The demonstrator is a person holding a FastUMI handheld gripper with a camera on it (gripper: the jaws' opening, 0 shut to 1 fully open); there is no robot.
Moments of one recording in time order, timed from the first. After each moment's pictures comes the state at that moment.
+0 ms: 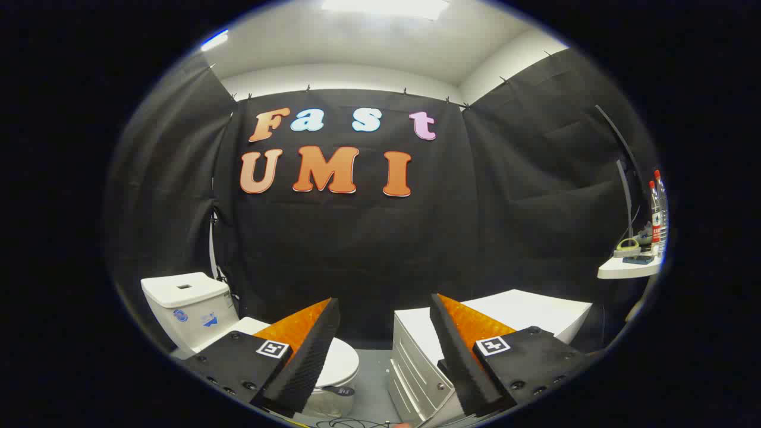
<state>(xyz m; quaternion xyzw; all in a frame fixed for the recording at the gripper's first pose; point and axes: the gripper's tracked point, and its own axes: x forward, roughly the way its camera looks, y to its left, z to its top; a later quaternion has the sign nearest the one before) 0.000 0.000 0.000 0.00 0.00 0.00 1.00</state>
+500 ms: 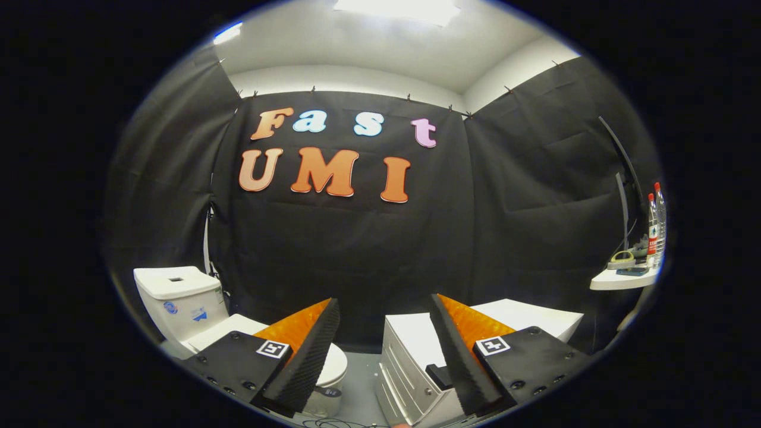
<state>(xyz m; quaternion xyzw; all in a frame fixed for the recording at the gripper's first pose) -0.003 0.000 0.007 -0.03 -0.02 0.00 1.00</state>
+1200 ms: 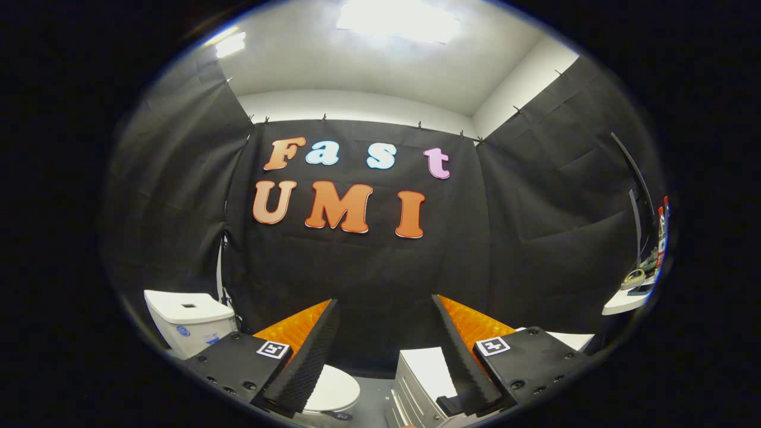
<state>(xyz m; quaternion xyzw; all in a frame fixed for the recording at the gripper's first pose) 0.016 0.025 0.094 -0.02 -0.10 0.03 0.99</state>
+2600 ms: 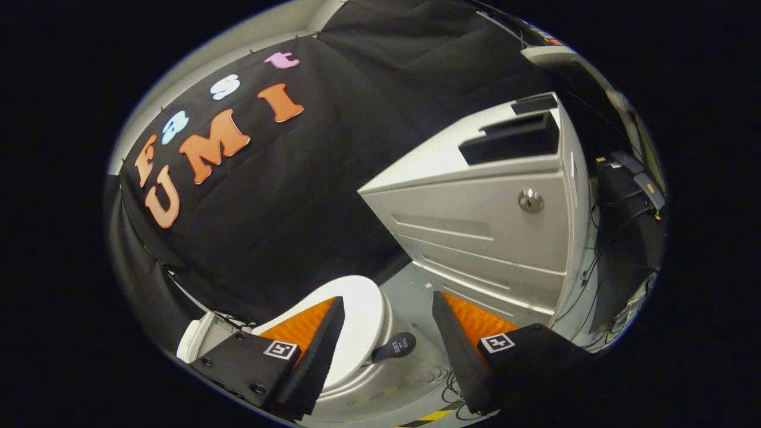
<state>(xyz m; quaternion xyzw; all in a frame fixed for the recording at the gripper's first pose) 0.081 0.045 -0.295 0.32 0.20 -0.14 0.92</state>
